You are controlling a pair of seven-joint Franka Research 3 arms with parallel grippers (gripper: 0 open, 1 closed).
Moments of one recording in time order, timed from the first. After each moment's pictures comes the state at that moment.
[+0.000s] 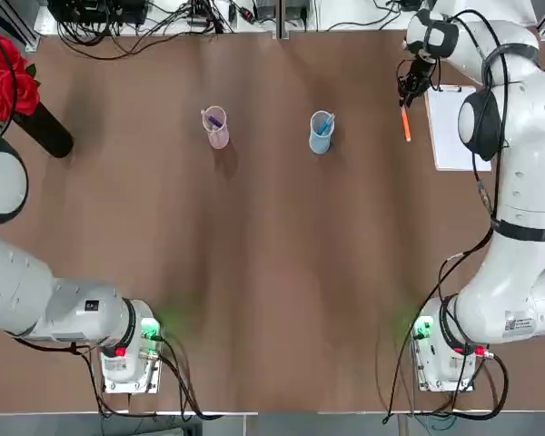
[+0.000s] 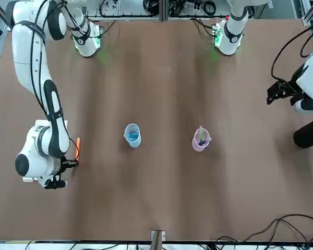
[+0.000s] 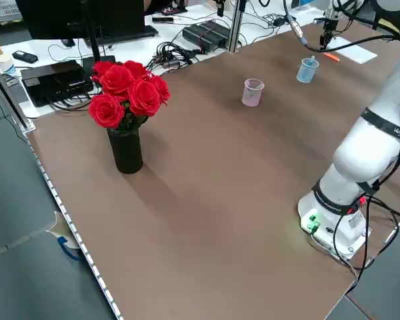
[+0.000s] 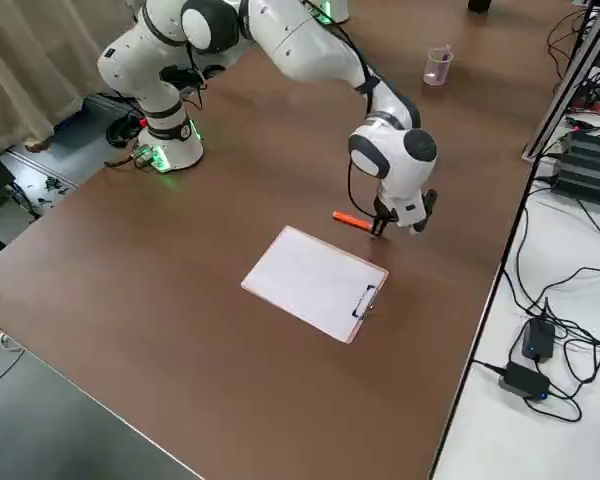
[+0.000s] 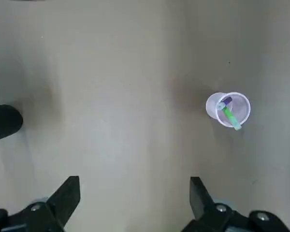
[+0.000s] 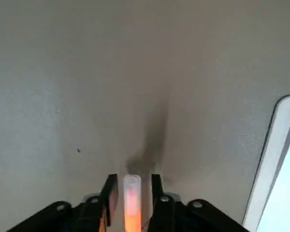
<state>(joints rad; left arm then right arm) -0.02 0.05 -0.06 -1.55 0.00 1.60 -0.03 0.12 0.86 -0.20 -1.38 0.29 2.04 -0.25</state>
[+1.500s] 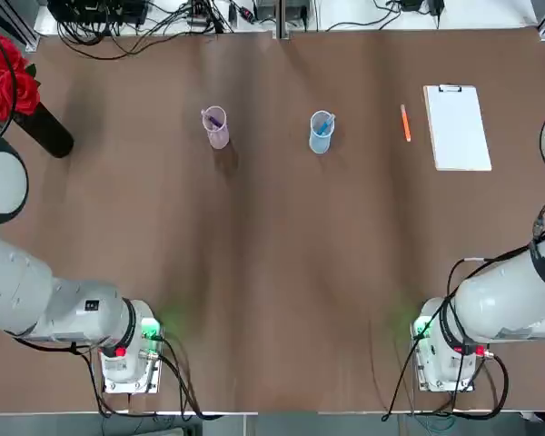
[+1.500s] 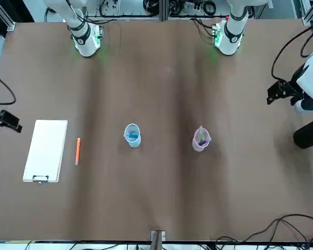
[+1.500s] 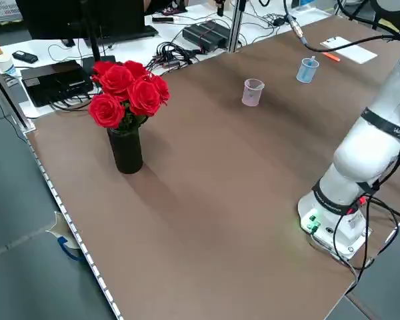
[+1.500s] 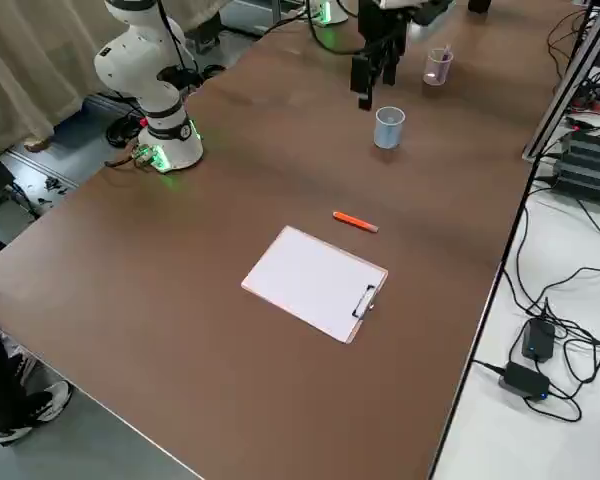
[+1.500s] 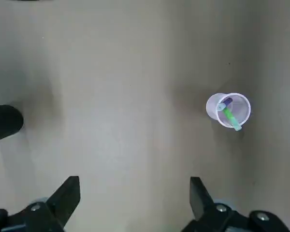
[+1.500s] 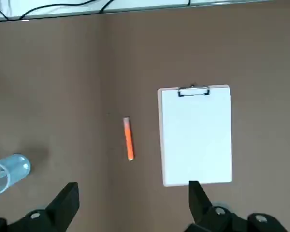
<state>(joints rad) -0.02 0.05 -0.06 -1.55 0.00 1.60 -0.03 -0.02 0.22 0.00 -1.34 -0.02 1.63 0.06</state>
